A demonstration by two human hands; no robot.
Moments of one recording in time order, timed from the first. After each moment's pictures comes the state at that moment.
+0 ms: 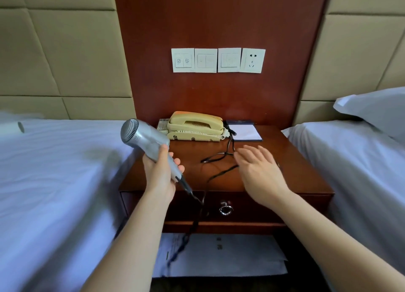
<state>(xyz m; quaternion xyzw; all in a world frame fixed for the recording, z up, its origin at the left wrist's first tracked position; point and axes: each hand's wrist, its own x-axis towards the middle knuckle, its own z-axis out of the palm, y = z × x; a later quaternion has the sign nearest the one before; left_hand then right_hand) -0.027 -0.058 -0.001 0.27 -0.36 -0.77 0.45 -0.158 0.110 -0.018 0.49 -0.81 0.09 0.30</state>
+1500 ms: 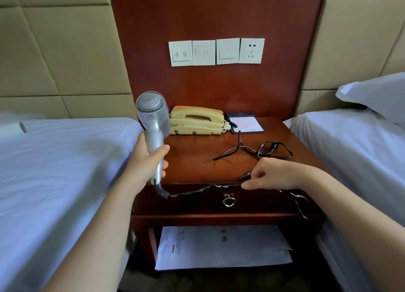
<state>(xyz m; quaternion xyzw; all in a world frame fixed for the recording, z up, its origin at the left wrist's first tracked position) 0.013 -0.088 0.010 0.27 -0.71 -0.56 0.33 -0.165 0.138 0.022 0.49 -0.83 0.14 -0.21</state>
